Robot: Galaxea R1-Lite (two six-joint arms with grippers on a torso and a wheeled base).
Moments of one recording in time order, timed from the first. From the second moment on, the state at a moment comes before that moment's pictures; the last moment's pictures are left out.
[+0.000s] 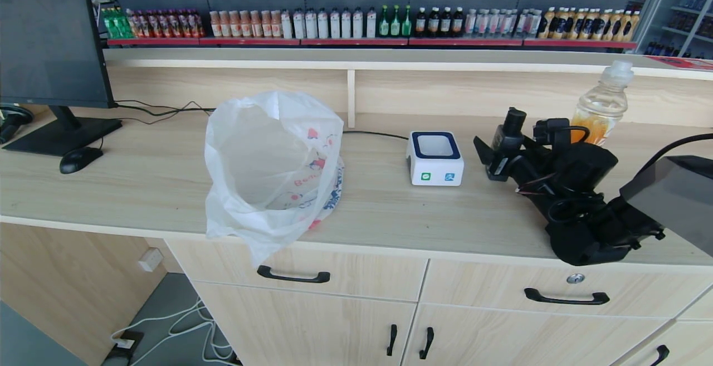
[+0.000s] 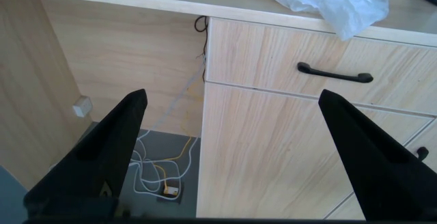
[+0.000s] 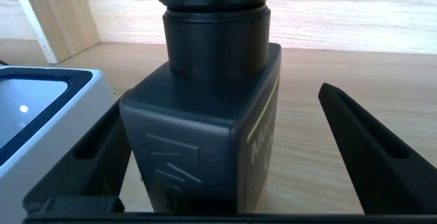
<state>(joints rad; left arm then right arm) 0.00 0.00 0.00 -0.01 0.00 -0.01 0.10 2.27 -1.08 -1.43 0.03 0.02</state>
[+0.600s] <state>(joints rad) 0.00 0.00 0.00 -0.01 0.00 -0.01 0.10 2.30 -1.17 -1.44 0.03 0.03</state>
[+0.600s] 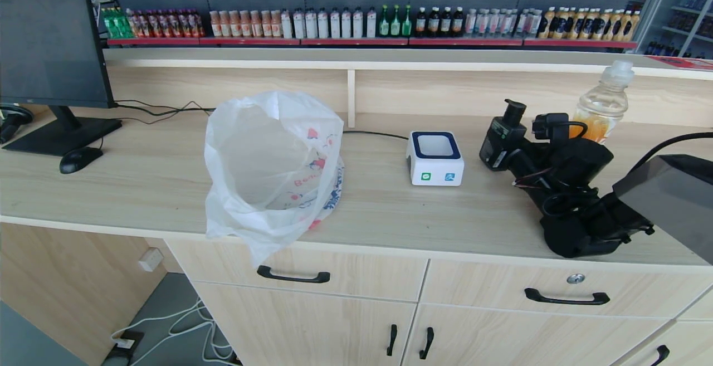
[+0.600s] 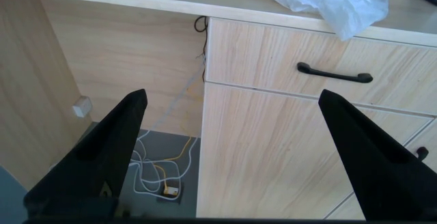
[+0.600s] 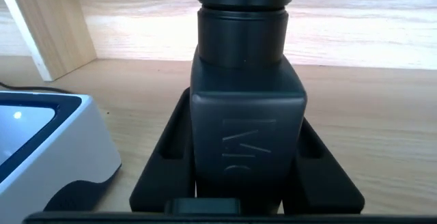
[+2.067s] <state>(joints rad) 0.00 0.00 0.00 -0.01 0.00 -0.01 0.28 1.92 -0.82 -1.57 0.01 0.03</state>
